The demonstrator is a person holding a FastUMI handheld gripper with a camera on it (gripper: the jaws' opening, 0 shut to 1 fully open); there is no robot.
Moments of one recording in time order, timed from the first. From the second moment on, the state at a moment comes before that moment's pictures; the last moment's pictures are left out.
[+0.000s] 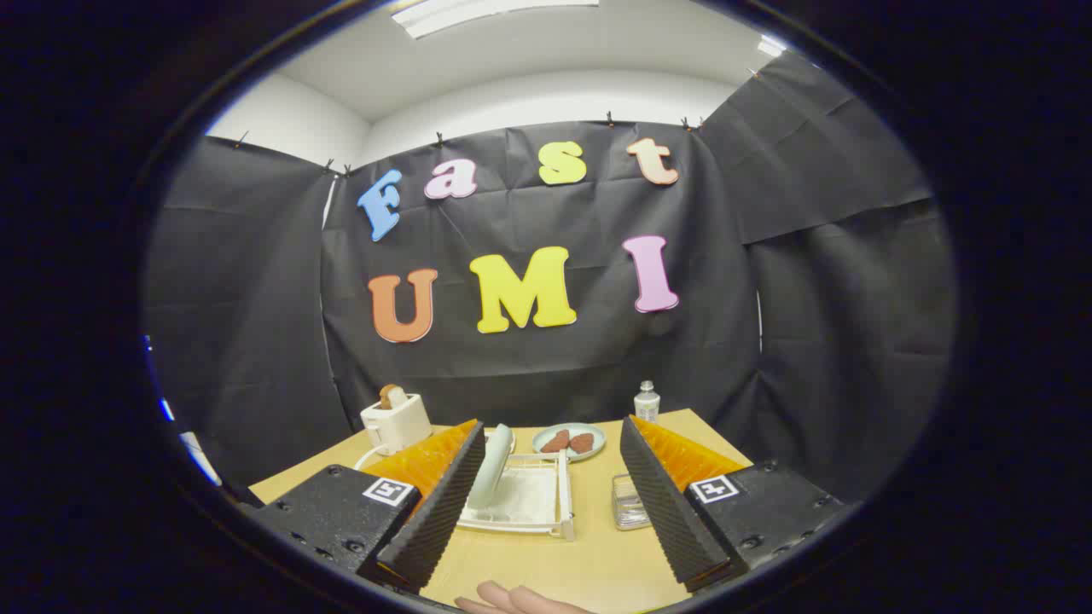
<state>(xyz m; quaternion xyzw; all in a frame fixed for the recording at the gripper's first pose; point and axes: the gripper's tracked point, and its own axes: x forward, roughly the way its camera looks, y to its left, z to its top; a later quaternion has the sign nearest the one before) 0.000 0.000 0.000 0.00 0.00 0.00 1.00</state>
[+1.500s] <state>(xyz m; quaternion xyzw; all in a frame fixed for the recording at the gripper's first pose) 0.177 0.059 -0.022 0.02 0.31 0.02 0.95</state>
